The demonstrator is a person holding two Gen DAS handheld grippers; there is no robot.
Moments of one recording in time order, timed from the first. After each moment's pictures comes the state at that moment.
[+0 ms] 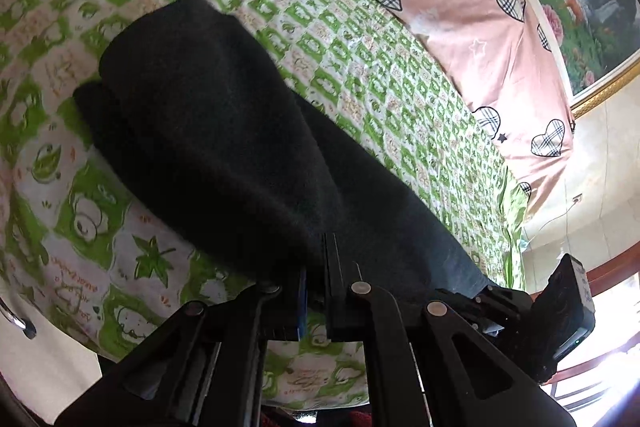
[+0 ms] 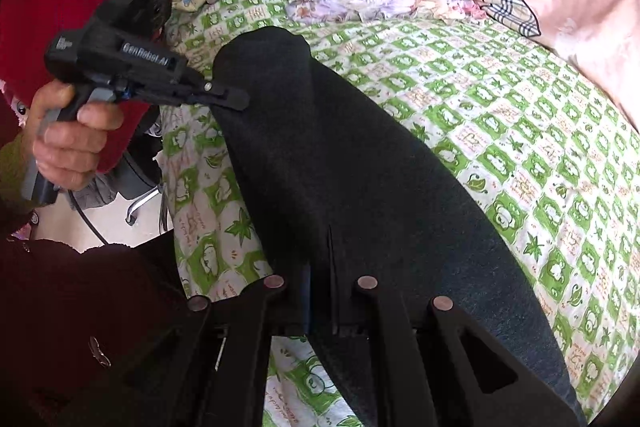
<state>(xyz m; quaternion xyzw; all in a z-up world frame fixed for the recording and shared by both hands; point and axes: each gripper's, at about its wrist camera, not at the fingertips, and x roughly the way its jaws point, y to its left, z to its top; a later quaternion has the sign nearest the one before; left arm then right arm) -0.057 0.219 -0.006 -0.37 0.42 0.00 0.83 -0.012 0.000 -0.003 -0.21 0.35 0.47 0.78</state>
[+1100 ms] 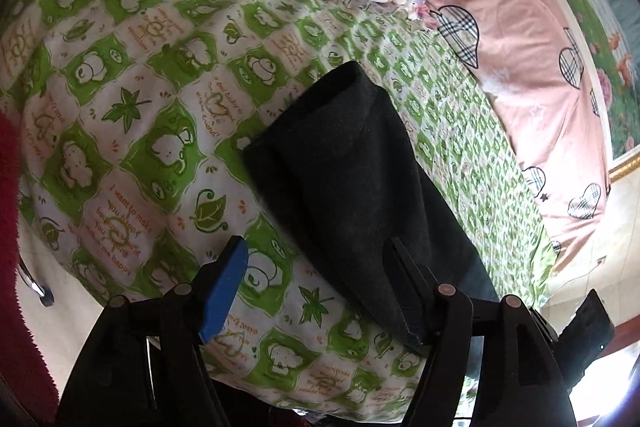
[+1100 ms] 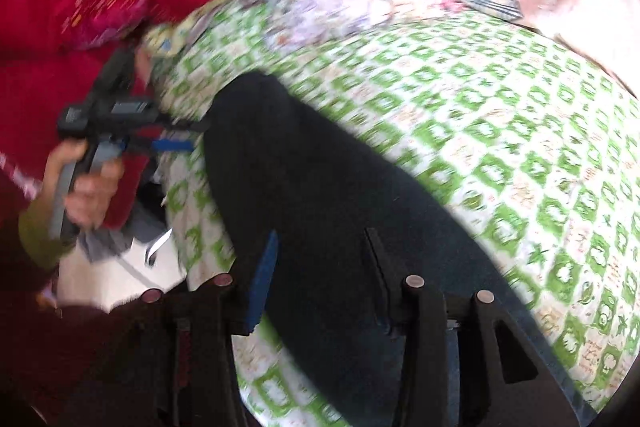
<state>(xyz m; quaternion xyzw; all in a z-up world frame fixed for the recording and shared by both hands) -0.088 0.308 -0.015 -0.41 0.41 0.11 0.81 0.029 -0.001 0.025 -0.10 0.37 0.45 0.81</state>
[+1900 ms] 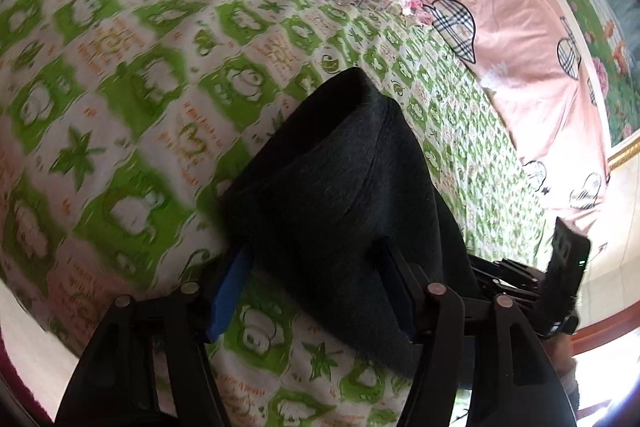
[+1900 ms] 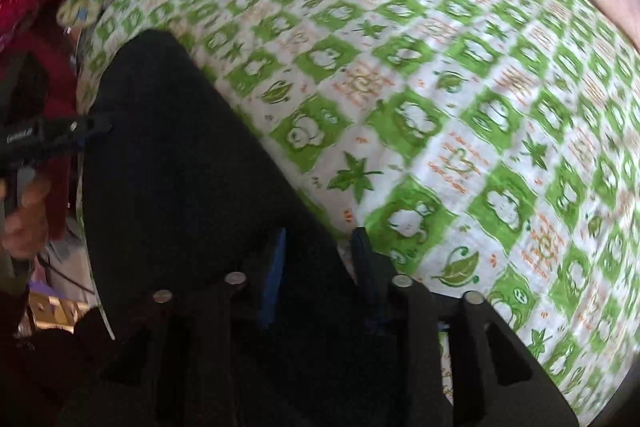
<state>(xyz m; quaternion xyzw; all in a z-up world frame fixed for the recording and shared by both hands) -0.047 0.317 -0.032 -0.38 0.41 0.09 0.83 0.120 0.073 -0.029 -0.20 0.48 0.42 0.74</state>
